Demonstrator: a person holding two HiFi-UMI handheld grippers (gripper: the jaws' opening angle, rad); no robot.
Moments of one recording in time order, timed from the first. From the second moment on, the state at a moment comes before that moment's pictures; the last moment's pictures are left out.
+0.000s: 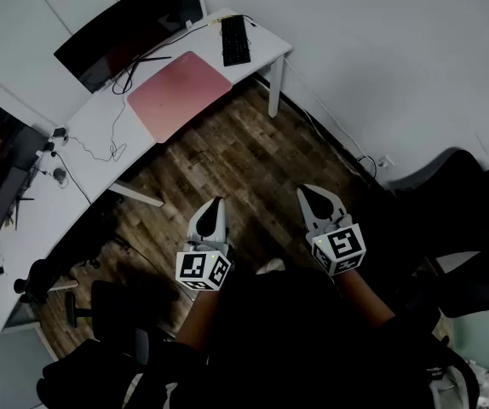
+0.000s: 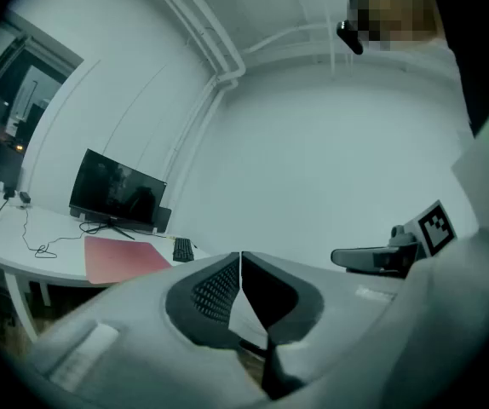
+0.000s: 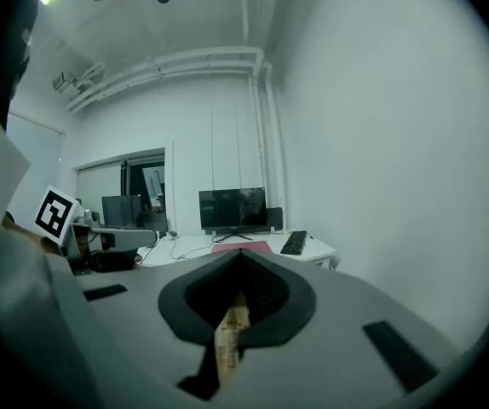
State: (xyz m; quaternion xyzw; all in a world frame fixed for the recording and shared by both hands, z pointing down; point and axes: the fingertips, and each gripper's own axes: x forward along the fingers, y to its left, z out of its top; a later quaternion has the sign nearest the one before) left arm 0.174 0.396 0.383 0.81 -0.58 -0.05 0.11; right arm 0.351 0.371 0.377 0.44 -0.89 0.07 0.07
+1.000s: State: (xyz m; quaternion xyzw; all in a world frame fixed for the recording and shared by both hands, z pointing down) left arm 0.199 0.423 0.389 0.81 -0.57 -0.07 0.10; right arm 0.384 0.394 0.392 0.43 -0.90 0.09 0.04
